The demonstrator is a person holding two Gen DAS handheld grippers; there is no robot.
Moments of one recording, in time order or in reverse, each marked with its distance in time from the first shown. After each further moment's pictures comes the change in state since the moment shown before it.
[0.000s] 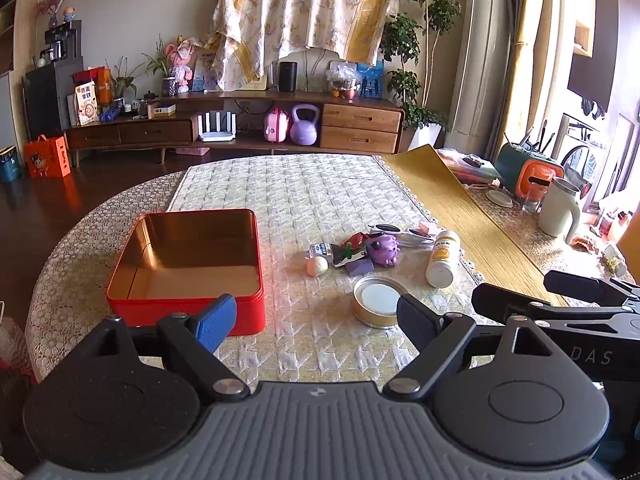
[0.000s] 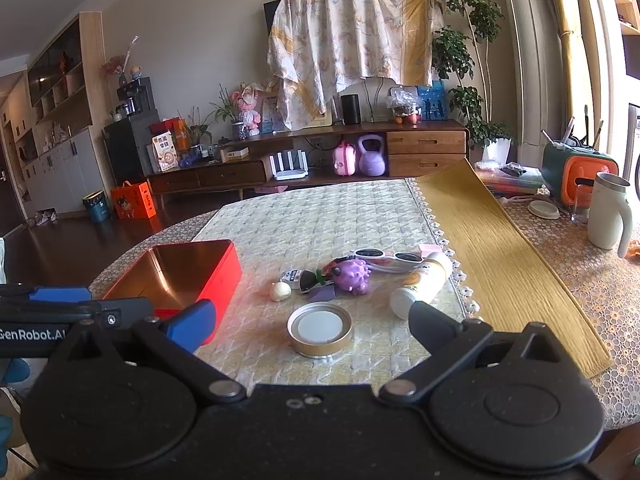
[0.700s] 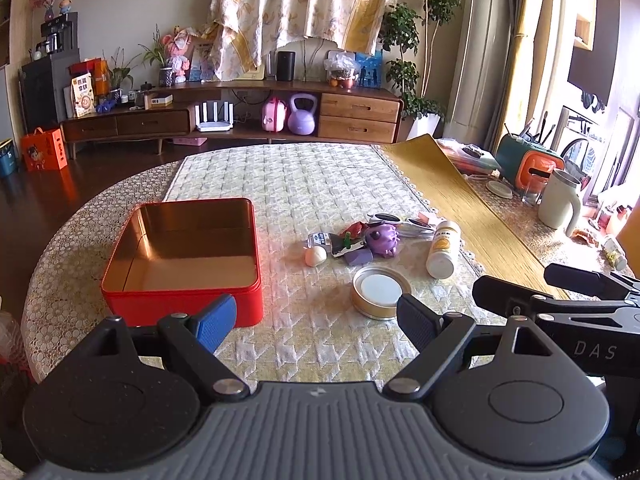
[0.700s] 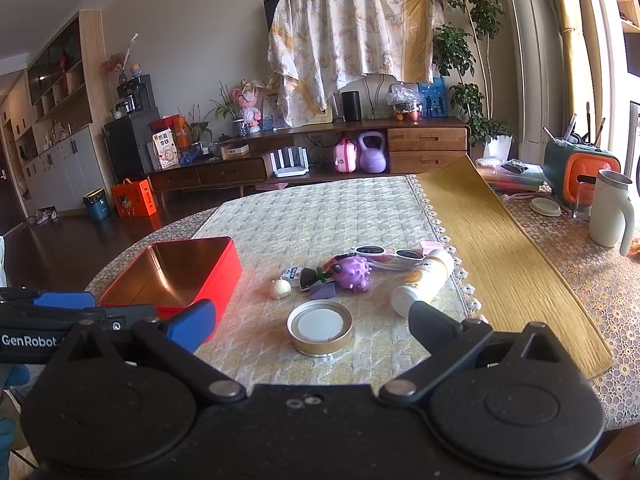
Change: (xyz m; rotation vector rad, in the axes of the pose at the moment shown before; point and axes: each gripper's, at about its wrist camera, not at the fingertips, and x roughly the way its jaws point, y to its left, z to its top) left arm 0.009 -0.001 -0.001 0.001 0.034 -0.009; right arm 0.002 0.000 -0.001 0.001 0.004 -0.002
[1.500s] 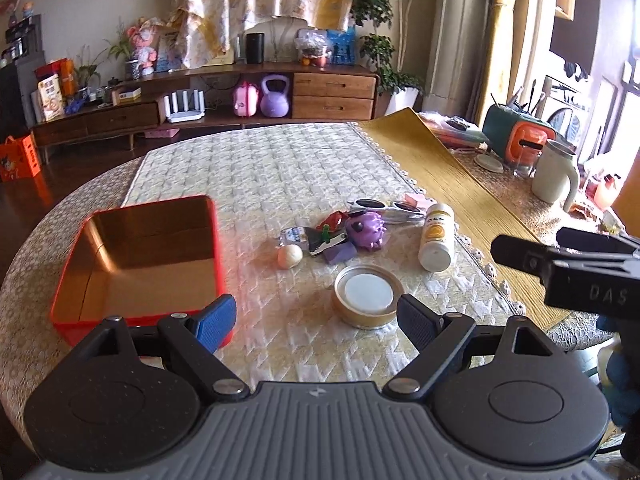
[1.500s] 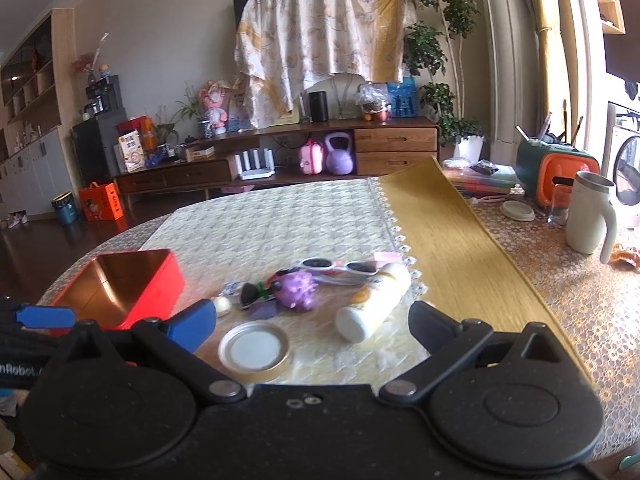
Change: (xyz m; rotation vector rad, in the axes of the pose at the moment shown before) left arm 0.064 -0.017 0.019 0.083 0.065 -0.058; right arm 0.043 -0.052 0.016 0.009 0.003 -0.102
